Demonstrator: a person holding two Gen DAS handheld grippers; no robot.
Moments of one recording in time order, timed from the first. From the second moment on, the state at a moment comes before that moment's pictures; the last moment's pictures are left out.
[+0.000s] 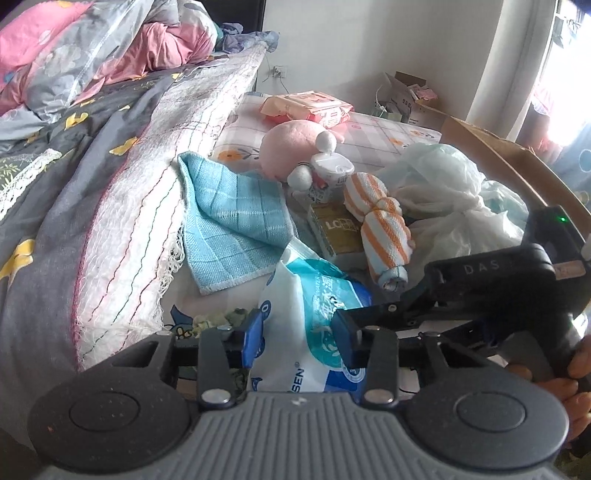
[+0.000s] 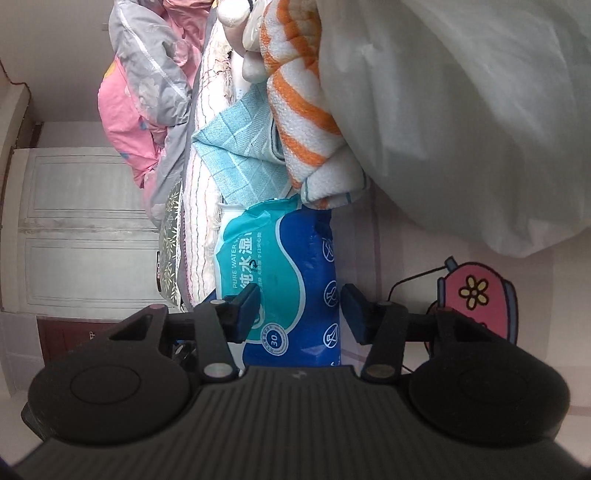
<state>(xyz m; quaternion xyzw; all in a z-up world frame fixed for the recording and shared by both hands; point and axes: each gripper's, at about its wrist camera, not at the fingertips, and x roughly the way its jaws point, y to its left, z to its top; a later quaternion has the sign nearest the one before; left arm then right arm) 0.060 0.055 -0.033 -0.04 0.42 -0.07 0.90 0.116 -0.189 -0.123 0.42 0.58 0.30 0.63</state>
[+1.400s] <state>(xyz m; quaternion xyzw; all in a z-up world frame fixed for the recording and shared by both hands) 0.093 -0.124 0.109 0.02 0.29 -0.23 0.93 0.109 -0.385 0.053 0.41 0.35 0.31 0.78</state>
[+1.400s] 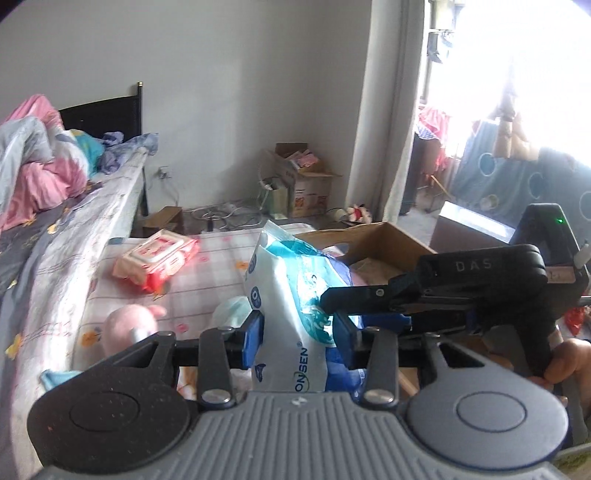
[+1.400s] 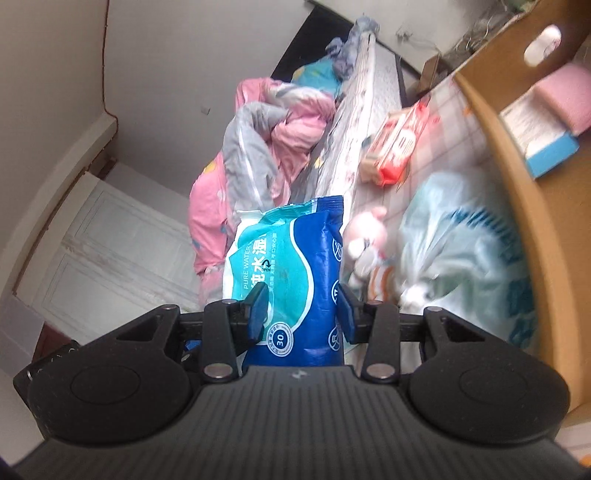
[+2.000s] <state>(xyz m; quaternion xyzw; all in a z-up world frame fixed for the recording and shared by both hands) 0.193 -0.244 0.022 0.00 0.37 -0.29 0.88 0.231 -0.563 -0.049 0.36 0.50 0.15 0.78</state>
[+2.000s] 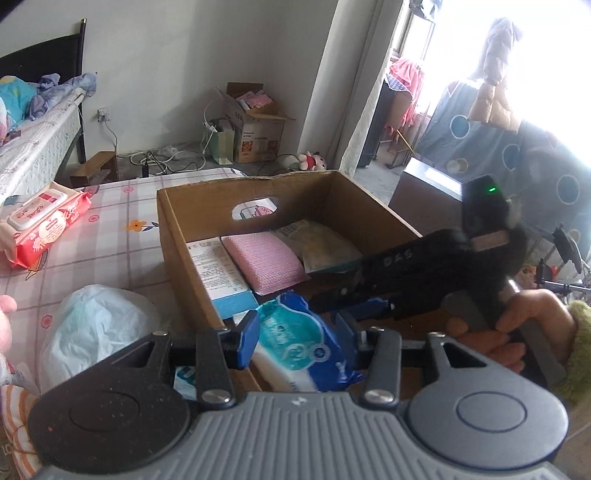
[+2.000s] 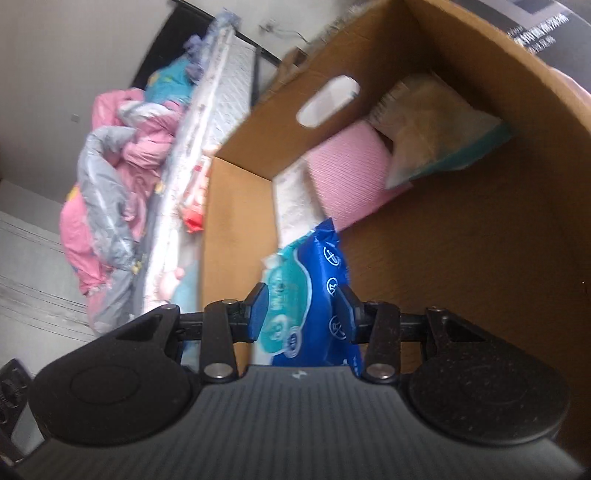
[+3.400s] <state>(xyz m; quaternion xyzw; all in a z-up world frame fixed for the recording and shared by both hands) 0.101 -0.036 0.017 -0.03 0.36 -0.11 0.93 0.208 -0.478 -0.024 0.23 0.50 0.04 0.83</state>
